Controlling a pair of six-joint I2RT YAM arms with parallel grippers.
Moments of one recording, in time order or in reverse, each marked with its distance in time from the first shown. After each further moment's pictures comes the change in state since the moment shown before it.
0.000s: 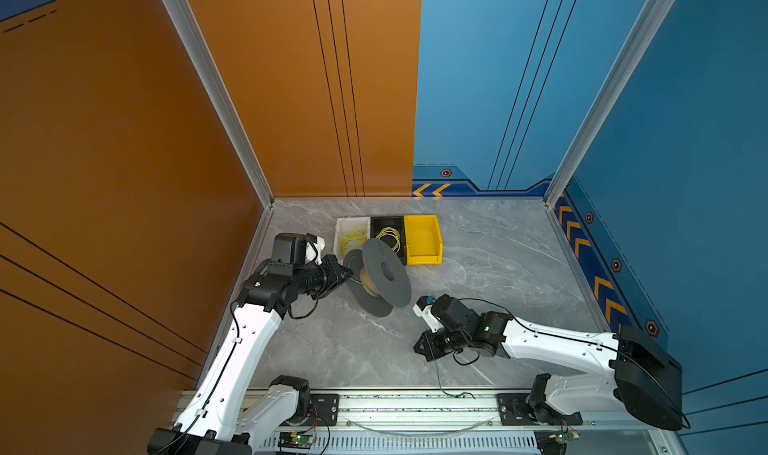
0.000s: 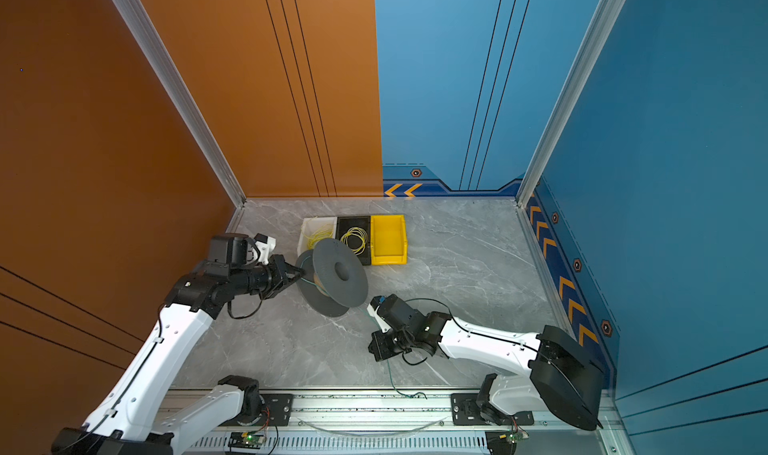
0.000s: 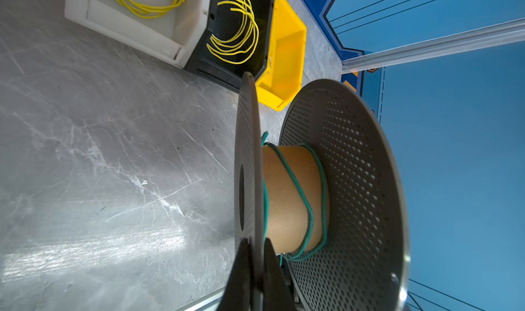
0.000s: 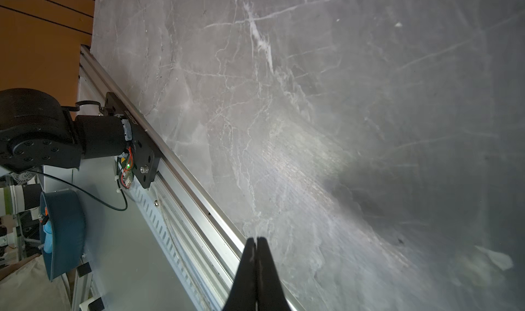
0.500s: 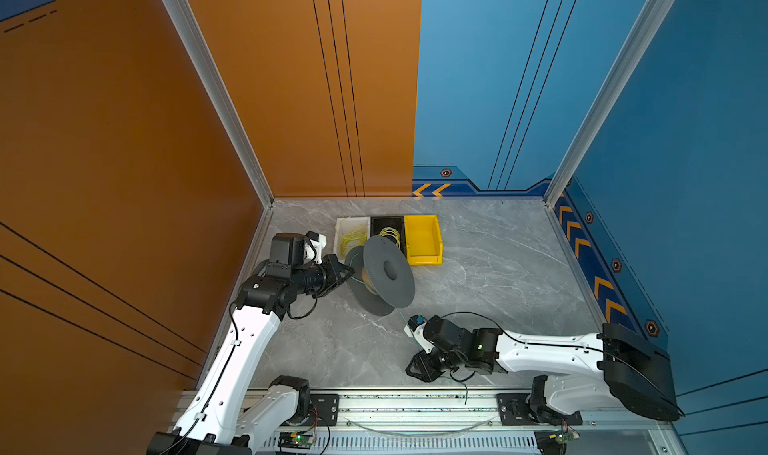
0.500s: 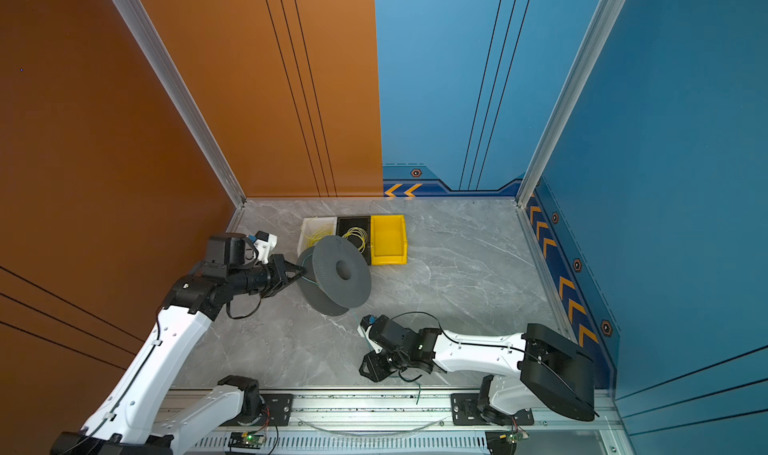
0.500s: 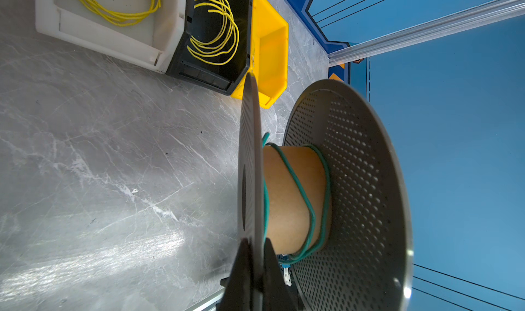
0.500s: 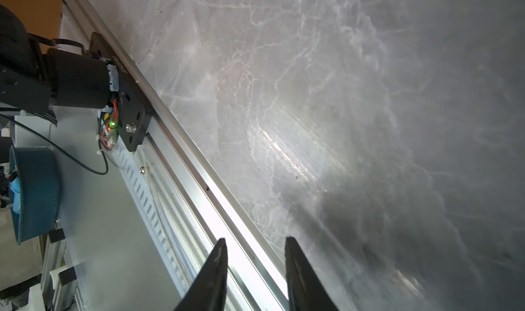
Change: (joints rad) left arm 0.017 -0.012 -0.001 0.014 0.039 0.043; right arm 0.154 0.023 -0.097 0.112 0.059 0.008
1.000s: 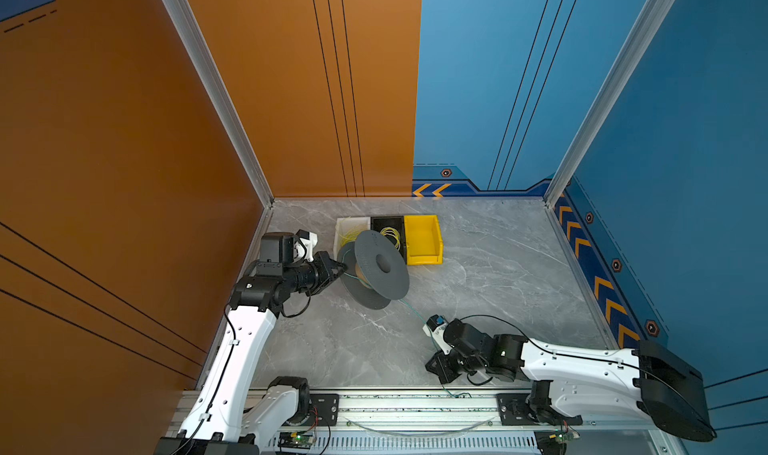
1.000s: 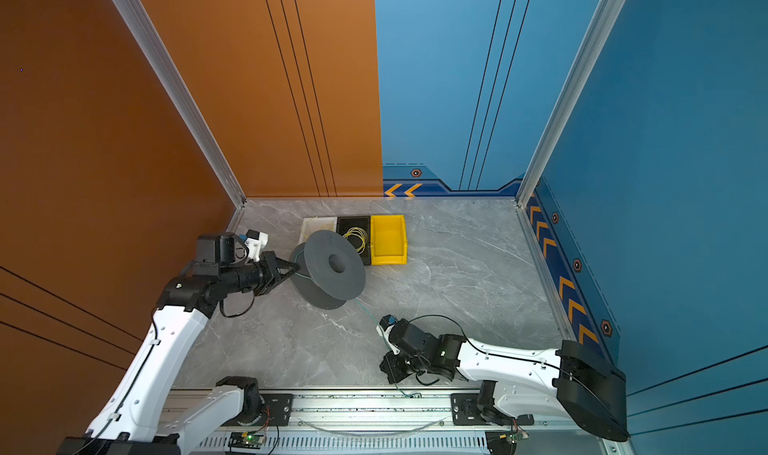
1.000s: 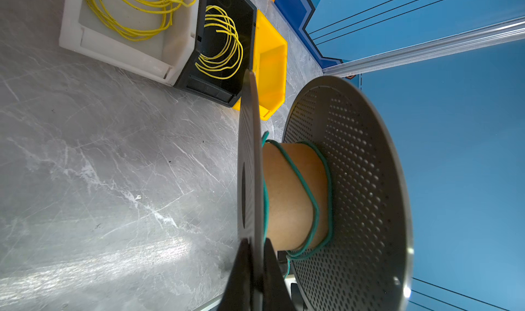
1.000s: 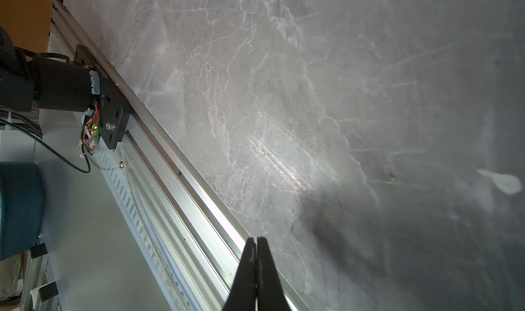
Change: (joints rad) left arm 0.097 0.000 0.000 -0.001 0.068 0.011; right arm -0.041 -0.198 -0.117 -0.047 0.052 0.001
